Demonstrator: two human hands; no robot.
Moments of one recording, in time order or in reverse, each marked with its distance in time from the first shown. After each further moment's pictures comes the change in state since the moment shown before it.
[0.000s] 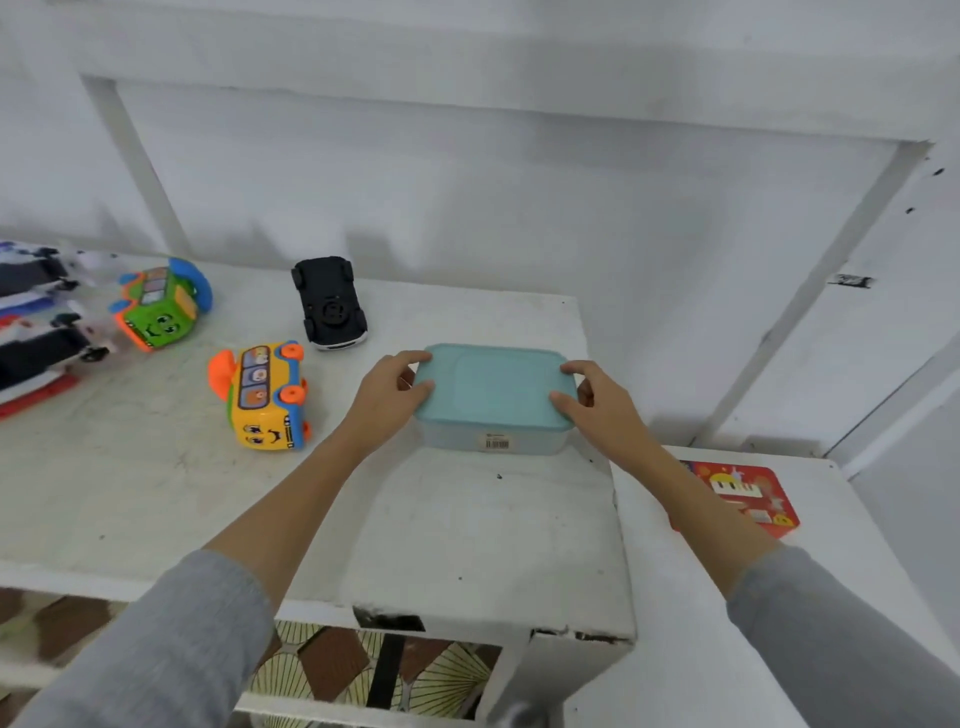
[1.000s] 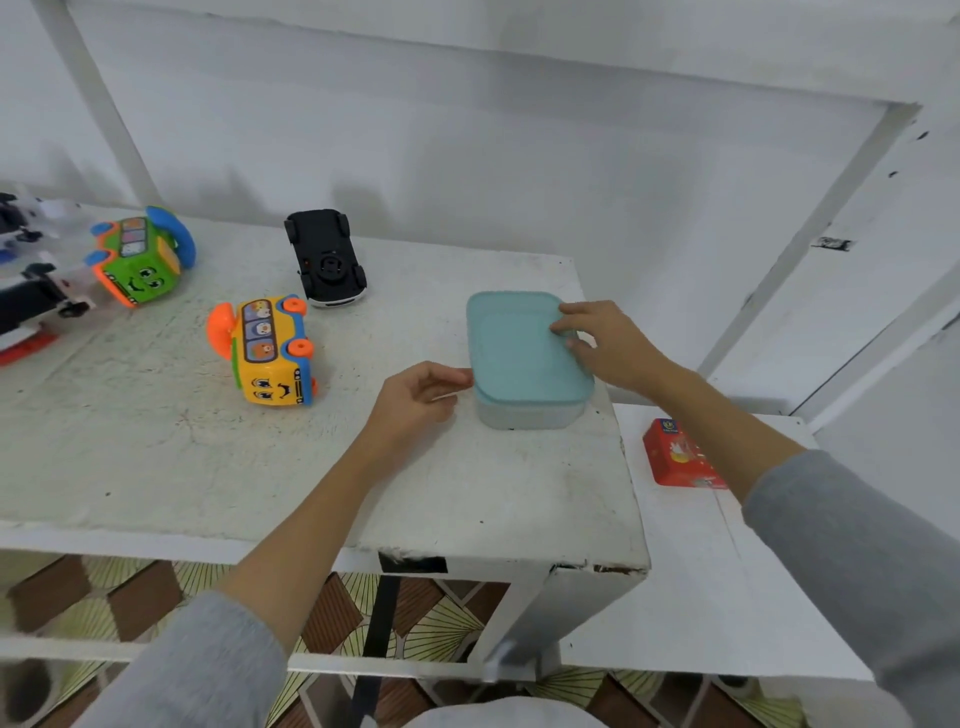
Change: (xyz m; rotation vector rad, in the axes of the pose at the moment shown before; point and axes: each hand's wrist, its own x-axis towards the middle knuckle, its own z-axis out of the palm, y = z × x) left_hand -0.059 -0.013 0.018 -0.707 -0.207 -0.076; right_hand 0.010 -0.026 -0.015 -0.498 -0.127 -0.244
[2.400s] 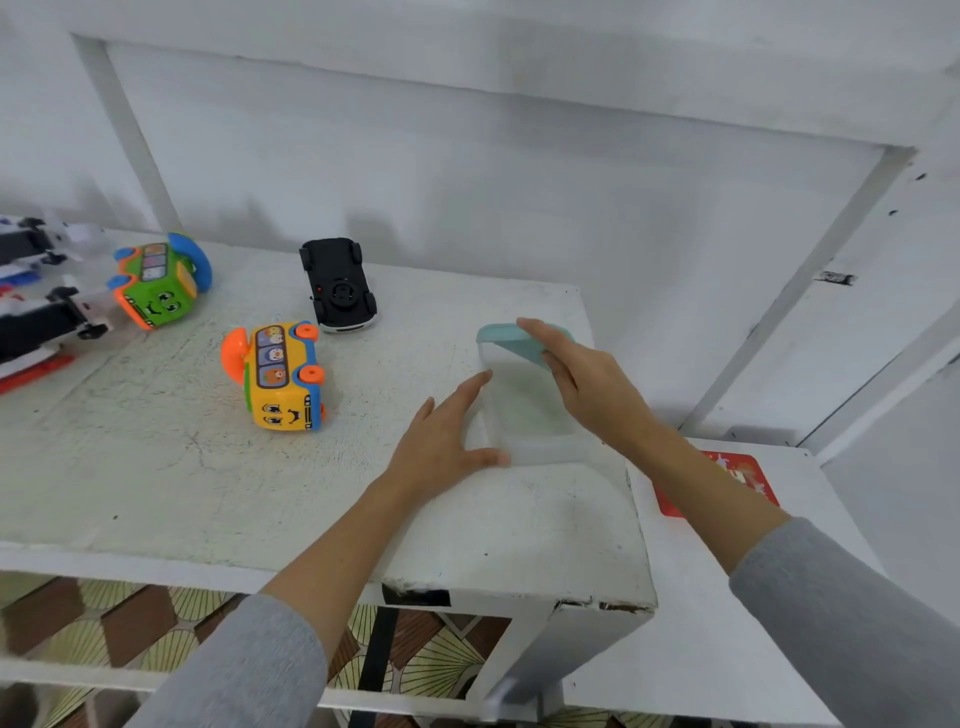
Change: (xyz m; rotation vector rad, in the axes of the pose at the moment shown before) left_hand 0.014 -0.011 0.014 0.834 -0.102 0.153; right_hand -0.017 -0.048 0.003 0.081 0.213 -0.220
